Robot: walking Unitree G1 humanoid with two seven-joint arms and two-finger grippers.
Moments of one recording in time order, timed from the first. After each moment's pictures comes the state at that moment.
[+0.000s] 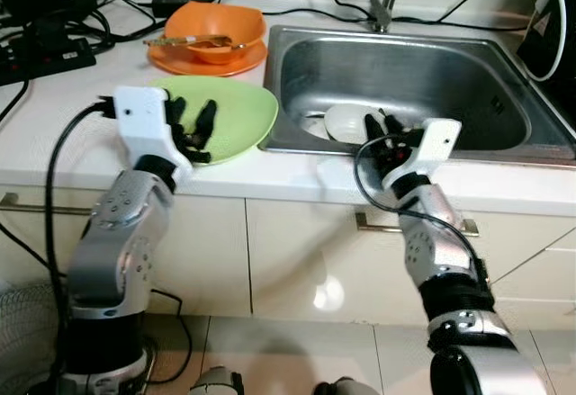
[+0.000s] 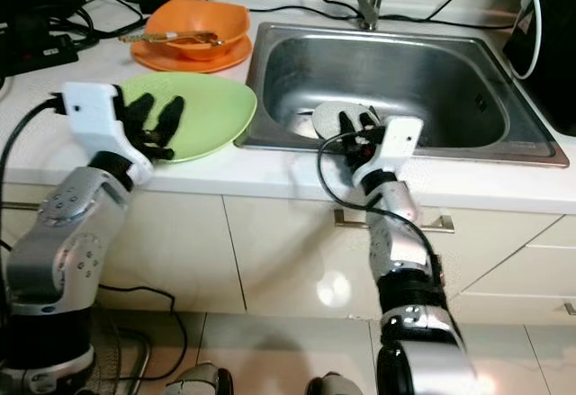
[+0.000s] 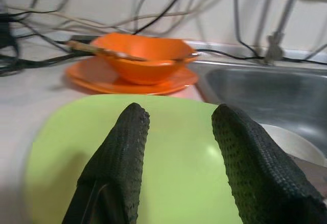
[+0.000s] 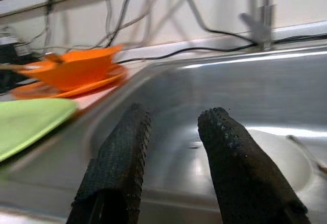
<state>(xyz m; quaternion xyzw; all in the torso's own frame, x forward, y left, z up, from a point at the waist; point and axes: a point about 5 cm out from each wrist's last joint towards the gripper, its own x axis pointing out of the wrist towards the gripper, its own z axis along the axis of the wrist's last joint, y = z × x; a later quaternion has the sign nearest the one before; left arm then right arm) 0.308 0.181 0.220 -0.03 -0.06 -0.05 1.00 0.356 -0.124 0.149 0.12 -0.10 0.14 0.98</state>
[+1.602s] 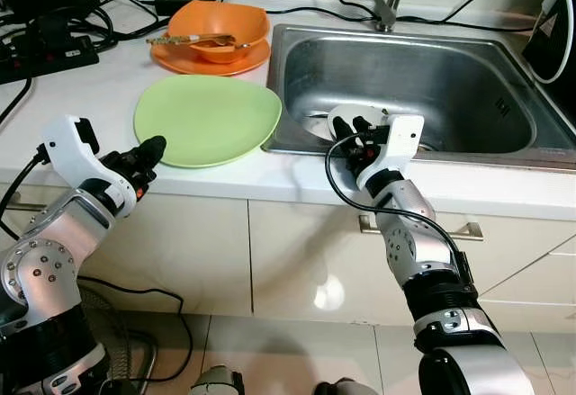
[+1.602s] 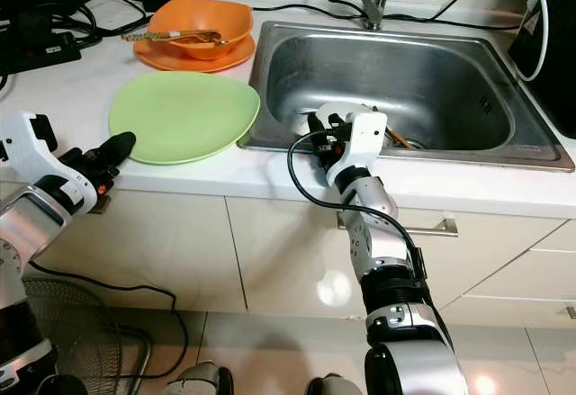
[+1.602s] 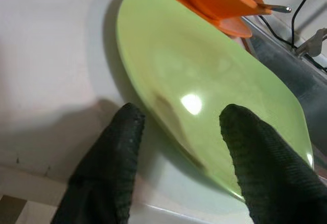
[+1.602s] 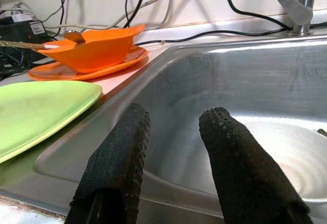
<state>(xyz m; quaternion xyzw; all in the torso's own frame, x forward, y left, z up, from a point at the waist) 0.291 0.234 0.201 -0.25 0.10 -0.02 0.96 0.361 -0.110 0.153 0.11 -0.07 0.16 0.98</state>
